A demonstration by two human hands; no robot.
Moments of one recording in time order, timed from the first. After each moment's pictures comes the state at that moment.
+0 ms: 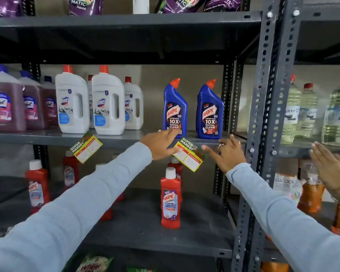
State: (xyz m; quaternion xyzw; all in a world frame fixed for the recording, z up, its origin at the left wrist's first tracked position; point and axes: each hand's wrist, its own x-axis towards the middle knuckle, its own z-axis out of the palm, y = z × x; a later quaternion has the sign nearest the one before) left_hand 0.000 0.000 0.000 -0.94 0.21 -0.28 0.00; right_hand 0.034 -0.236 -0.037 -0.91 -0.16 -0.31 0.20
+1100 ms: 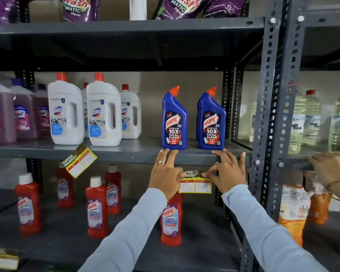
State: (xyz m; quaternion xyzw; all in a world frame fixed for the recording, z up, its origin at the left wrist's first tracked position) left_hand 0.030 -0.026 -0.077 -0.90 0.12 -0.41 -0.04; right_hand 0.043 -0.223 -0.054 -0.92 -0.14 -0.34 0.13
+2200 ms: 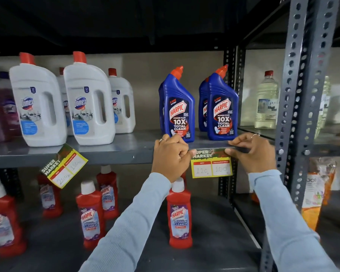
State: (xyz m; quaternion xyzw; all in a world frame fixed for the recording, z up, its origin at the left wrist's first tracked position) left_hand 0.064 0.000 -0.045 -0.83 0.22 -0.46 -0.25; right_hand 0.054 -0.217 -0.027 -0.82 -0.06 -0.37 0.43
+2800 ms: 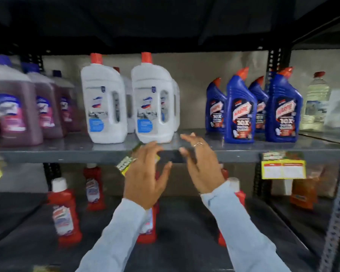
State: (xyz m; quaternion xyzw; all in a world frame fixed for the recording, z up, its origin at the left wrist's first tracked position) left_hand -0.022 0.219 -0.065 -0.81 0.18 -0.52 -0.23; right_hand -0.003 0.062 -0.039 -0.76 -0.31 -0.40 0.40
